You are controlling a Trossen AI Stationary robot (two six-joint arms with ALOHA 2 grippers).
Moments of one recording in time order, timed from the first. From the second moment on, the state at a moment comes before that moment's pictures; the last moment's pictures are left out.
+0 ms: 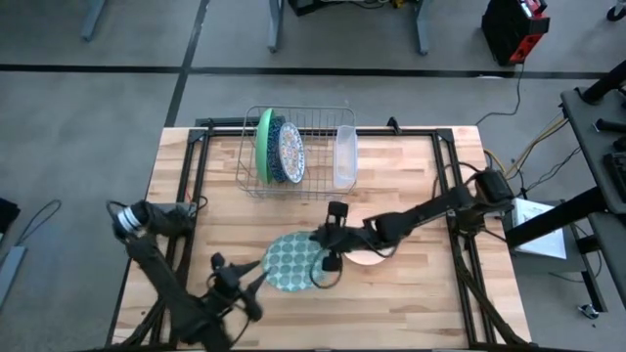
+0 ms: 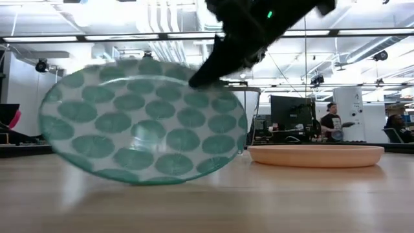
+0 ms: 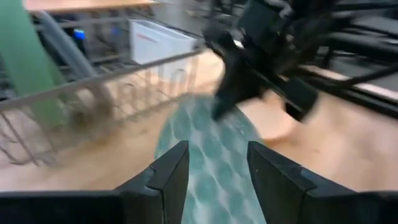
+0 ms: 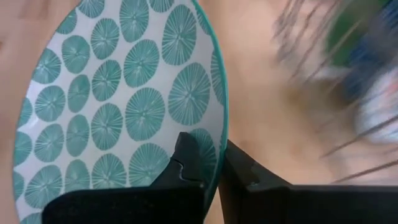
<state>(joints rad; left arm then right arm) -0.95 1.89 1.43 -1.46 -1.25 -2.06 0.26 1.82 1.13 -0.03 0.37 0.10</state>
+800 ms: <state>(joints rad) -1.03 1.75 1.08 -0.70 -1.20 -1.48 0.46 1.75 1.12 0.07 0.64 -0.30</state>
